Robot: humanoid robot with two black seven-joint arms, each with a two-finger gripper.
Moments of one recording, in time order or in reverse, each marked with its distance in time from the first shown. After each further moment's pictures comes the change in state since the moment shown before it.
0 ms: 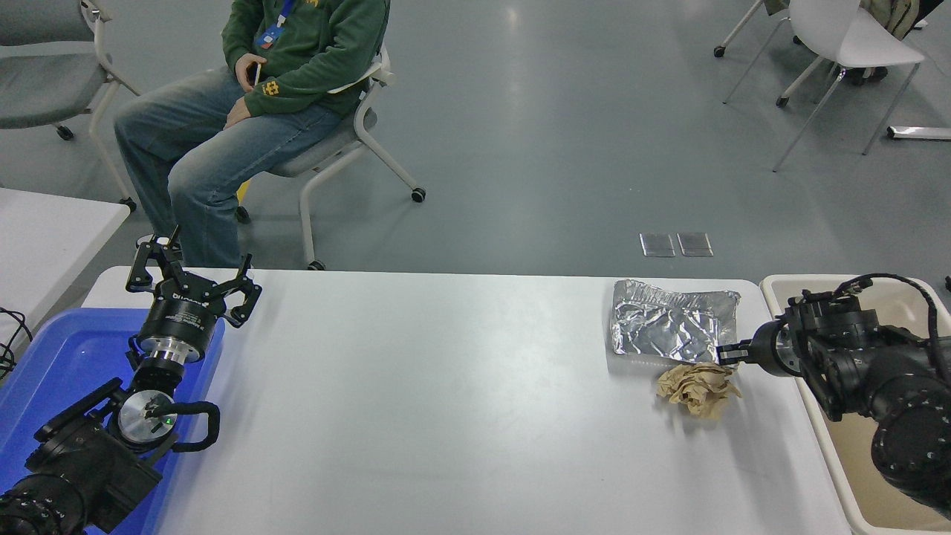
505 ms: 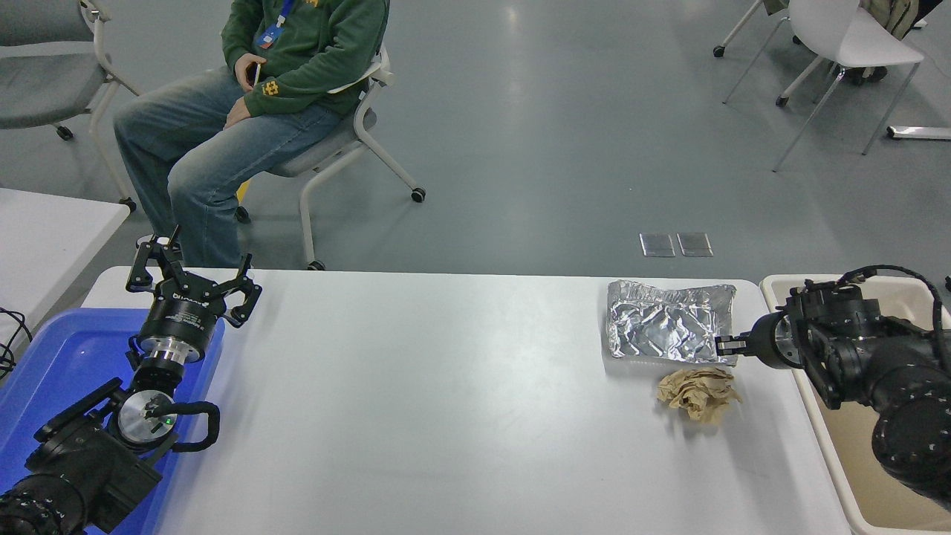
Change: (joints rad) left arm 0.000 0.000 0.000 0.000 0.000 -0.001 0.000; right arm 0.025 -0.001 0.008 -0.003 0.066 0.040 0.002
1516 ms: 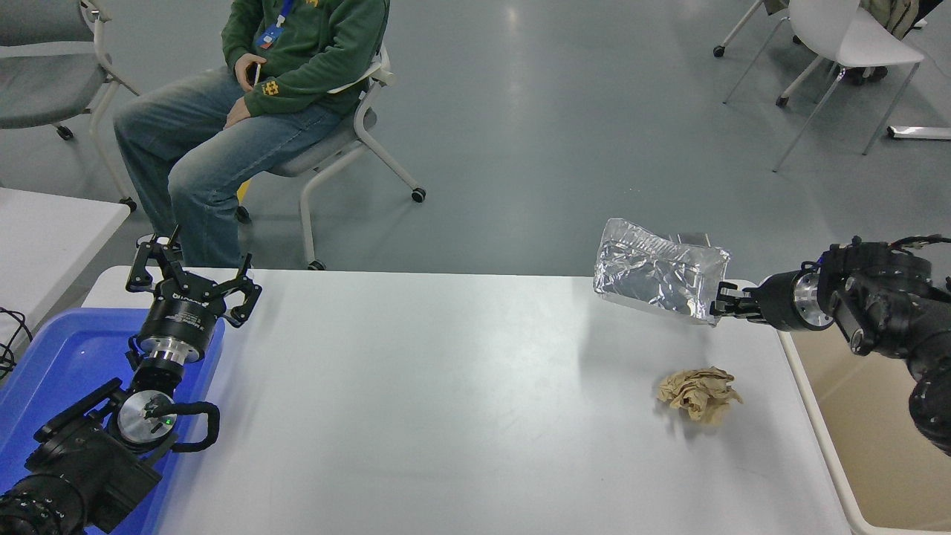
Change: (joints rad) left arm 0.000 0.000 0.000 0.000 0.000 0.000 0.000; right arm 0.122 -0.139 0.201 0.010 0.223 0.289 0.177
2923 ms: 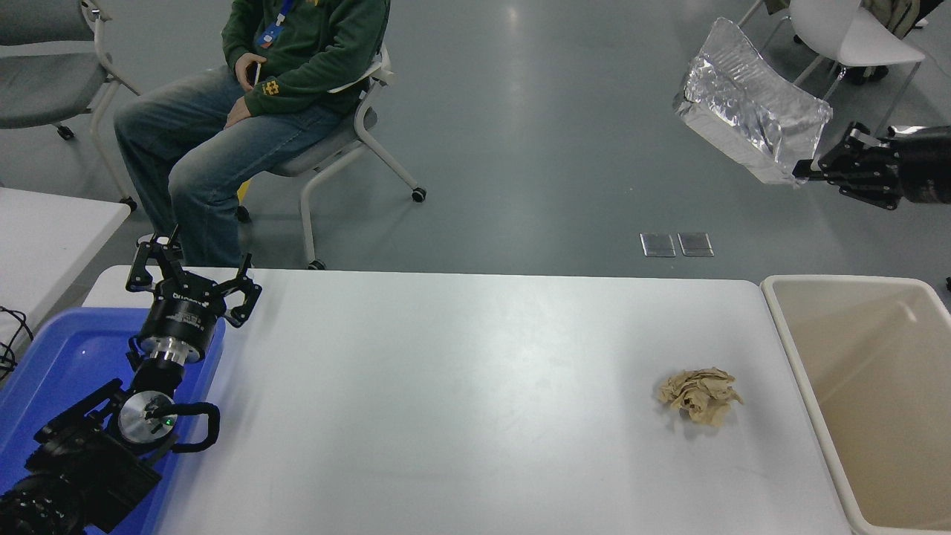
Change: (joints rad) left arm 0.000 0.000 0.000 0.001 -0.001 0.001 0.000; right arm 0.384 -0.427 0.165 0.489 -0.120 0.038 -0.040
